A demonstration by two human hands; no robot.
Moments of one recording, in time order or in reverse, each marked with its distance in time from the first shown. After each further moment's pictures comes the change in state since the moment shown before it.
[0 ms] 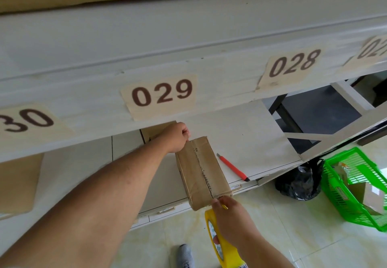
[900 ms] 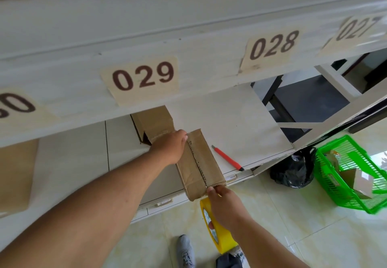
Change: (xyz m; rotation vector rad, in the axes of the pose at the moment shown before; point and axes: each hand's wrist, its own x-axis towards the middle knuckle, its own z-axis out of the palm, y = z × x) left_hand -0.042 -0.007 0.028 0.358 0.069 0.167; right_hand 0.016 0.010 0.005 0.039 -0.028 0.001
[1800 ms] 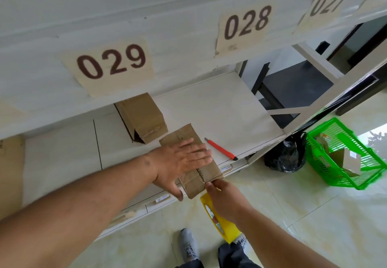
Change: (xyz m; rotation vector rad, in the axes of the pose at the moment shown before) left_hand -0.037 0.014 -0.007 0.727 -0.316 0.933; right_hand 0.008 0.019 -0.009 -0.170 0.012 -0.045
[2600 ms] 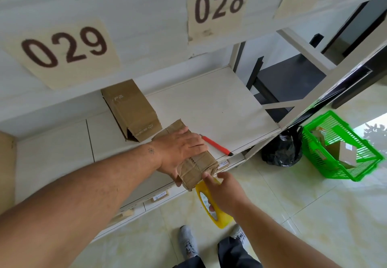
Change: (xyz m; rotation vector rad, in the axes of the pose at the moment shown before) left_hand 0.031 -0.012 -0.015 -0.124 -0.020 -0.052; right_hand 0.017 0.018 0.000 0.240 0.088 0.038
